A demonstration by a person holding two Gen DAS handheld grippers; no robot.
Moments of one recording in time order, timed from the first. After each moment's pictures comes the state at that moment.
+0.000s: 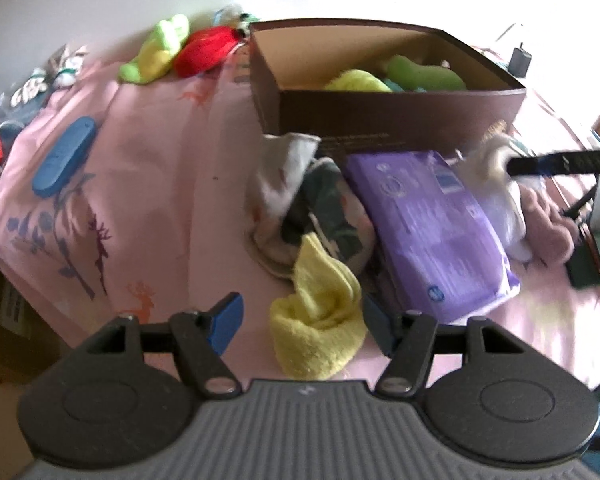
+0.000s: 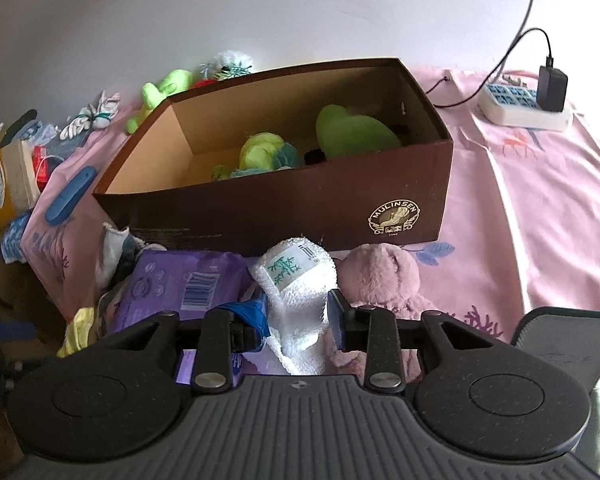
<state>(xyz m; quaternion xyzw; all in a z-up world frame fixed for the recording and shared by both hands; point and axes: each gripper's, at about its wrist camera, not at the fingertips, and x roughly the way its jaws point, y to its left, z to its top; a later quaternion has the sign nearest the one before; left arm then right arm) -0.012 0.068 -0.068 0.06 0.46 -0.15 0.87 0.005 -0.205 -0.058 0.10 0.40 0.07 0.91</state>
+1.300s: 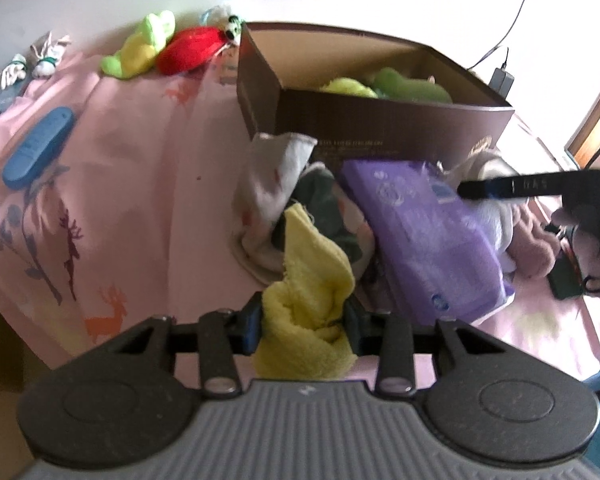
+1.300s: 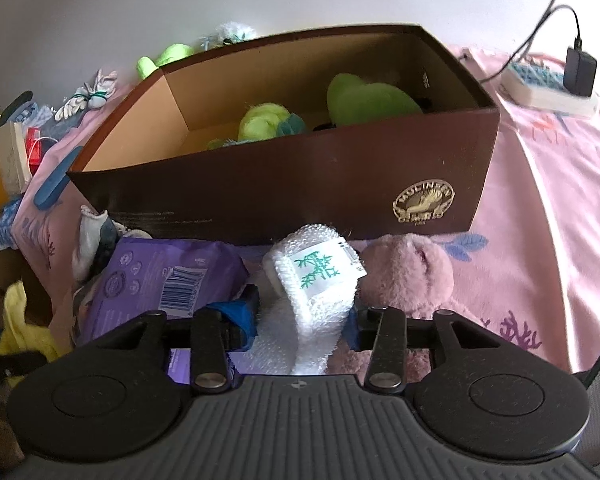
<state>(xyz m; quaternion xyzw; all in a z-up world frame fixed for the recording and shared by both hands) -0.001 0.089 -0.081 0.01 0.44 -0.19 0.88 0.035 -0.199 -0.087 0.08 0.42 0.09 0.90</state>
